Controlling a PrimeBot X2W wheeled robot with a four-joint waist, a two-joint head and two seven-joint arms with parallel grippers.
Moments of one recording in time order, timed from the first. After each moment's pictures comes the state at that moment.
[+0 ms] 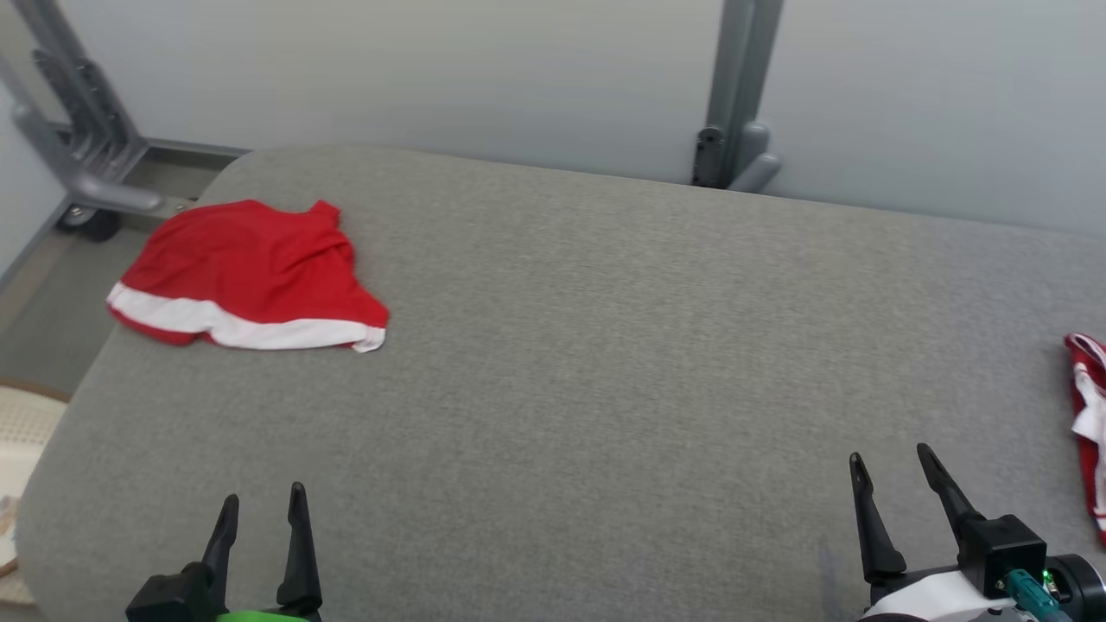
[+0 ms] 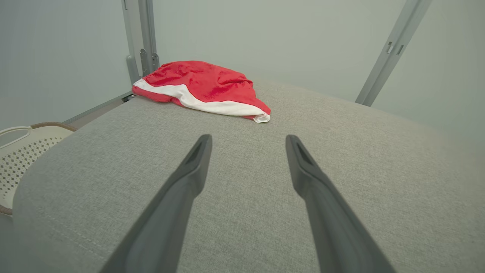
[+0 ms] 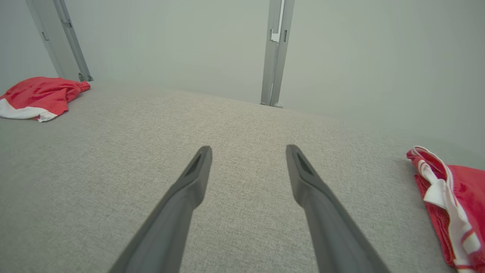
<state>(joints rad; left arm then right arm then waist) 0.08 0.05 0.01 0.25 -0.26 -0.08 -0.26 0.11 -0.05 -0.06 0.14 0.00 0.13 -0.26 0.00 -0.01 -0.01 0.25</state>
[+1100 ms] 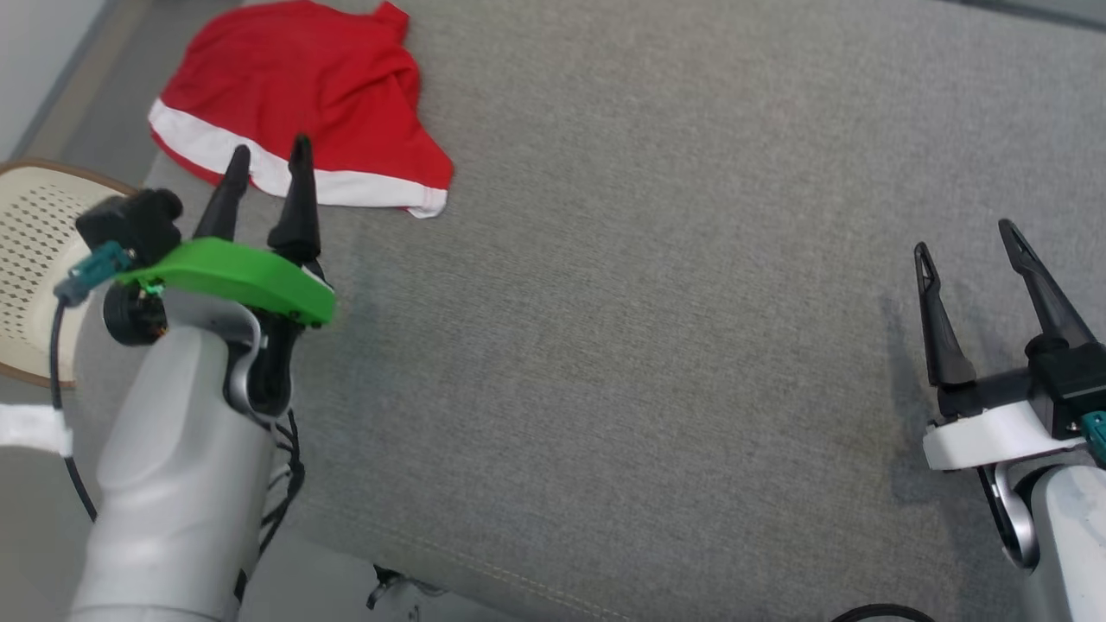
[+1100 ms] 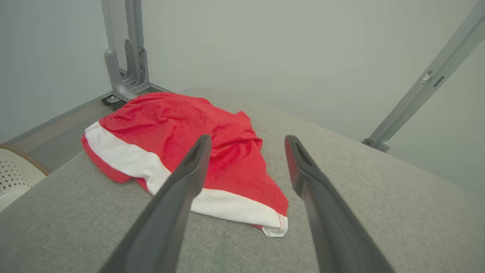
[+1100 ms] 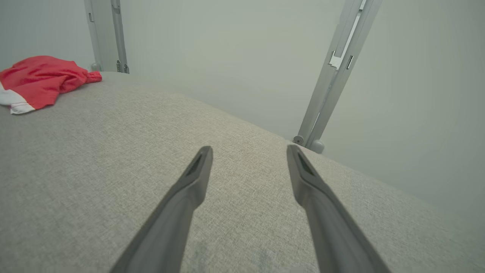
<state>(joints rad) -0.69 0.13 -0.19 0.68 -0.63 -0.13 -0.22 -0.17 -0.21 -0.07 0.02 -0.10 0.13 -0.26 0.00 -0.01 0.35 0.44</state>
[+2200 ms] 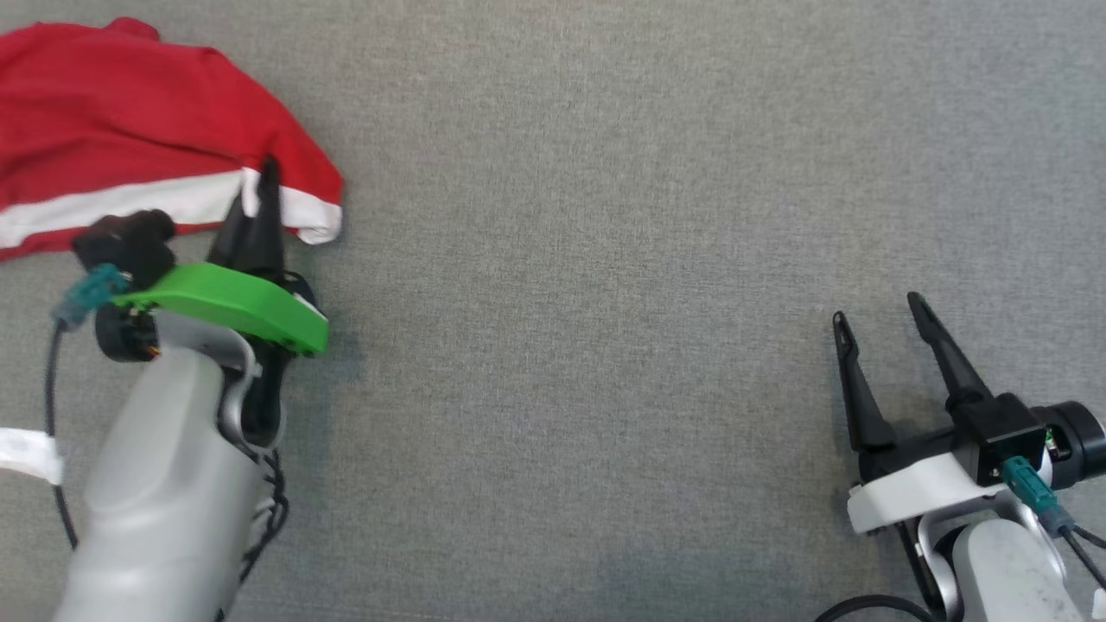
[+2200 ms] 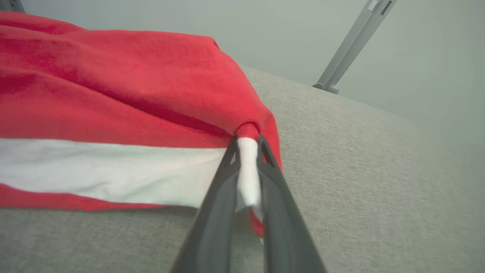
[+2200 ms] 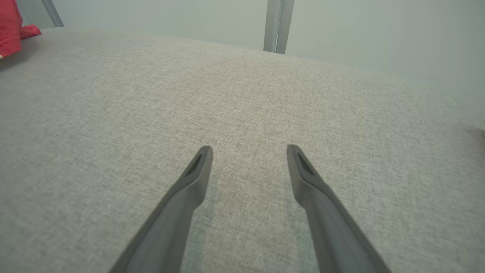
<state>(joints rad) -0.71 0.24 -0.35 0.72 -0.76 -0.13 -0.26 -0.10 -0.12 0.01 0.06 -0.05 0.13 -0.26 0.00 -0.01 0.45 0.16</state>
